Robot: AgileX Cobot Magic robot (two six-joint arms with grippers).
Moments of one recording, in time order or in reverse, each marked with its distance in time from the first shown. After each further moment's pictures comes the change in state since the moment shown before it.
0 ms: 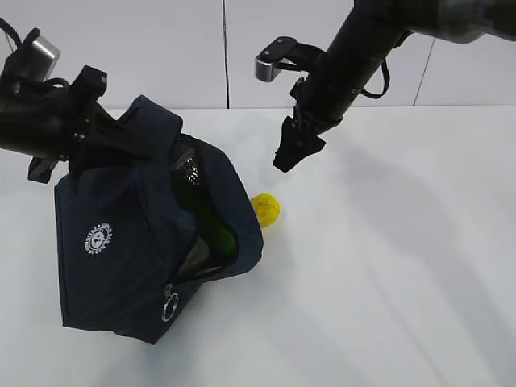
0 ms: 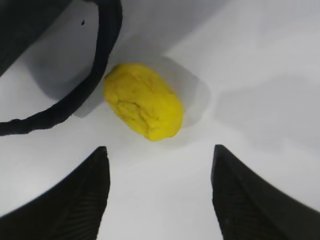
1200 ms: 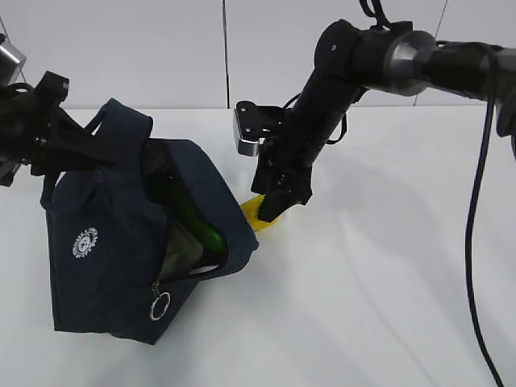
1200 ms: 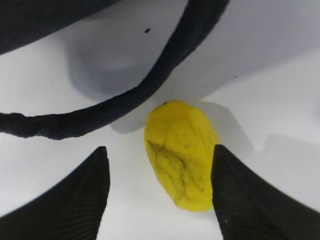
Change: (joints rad) left arm 0.125 0.000 -0.001 0.086 0.075 0.000; right arm 0.050 0.142 -0.002 0.075 -0.002 -0.508
